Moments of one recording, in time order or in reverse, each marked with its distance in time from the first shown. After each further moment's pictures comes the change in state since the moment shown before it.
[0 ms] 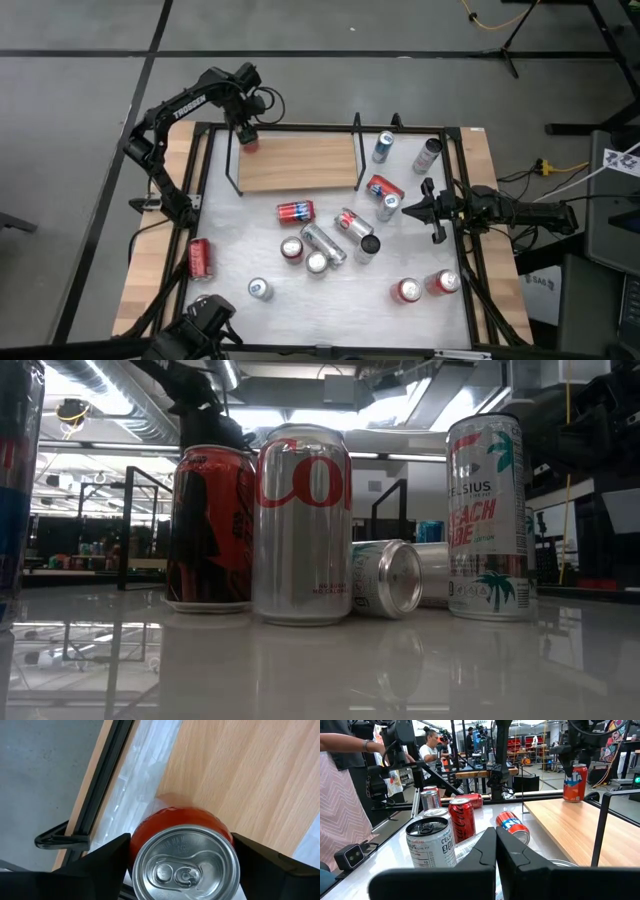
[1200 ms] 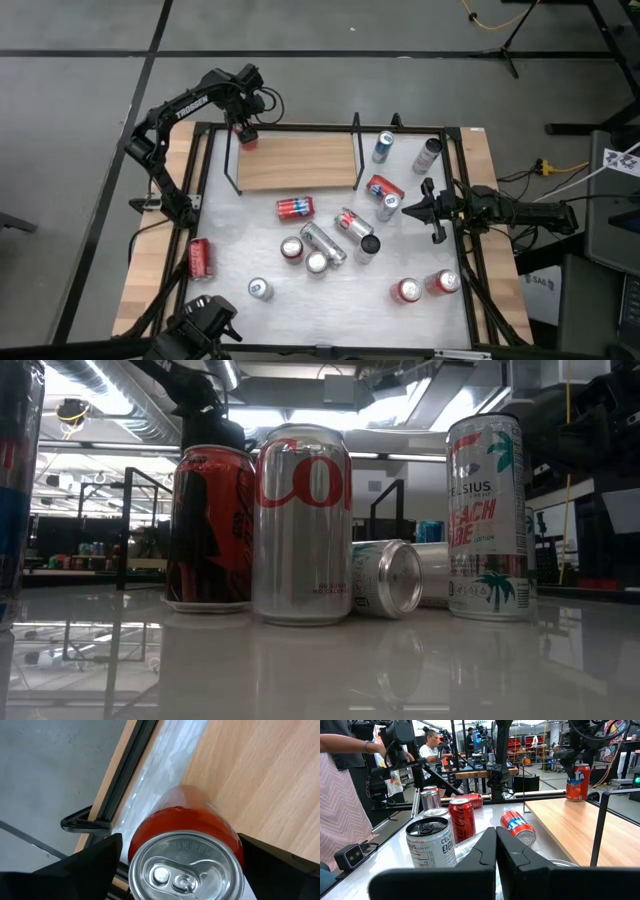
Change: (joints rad) left arm -0.007 0.006 -0.003 0.016 -0.125 -0.052; right arm 0.000 0.000 0.000 0.000 0.000 0.000
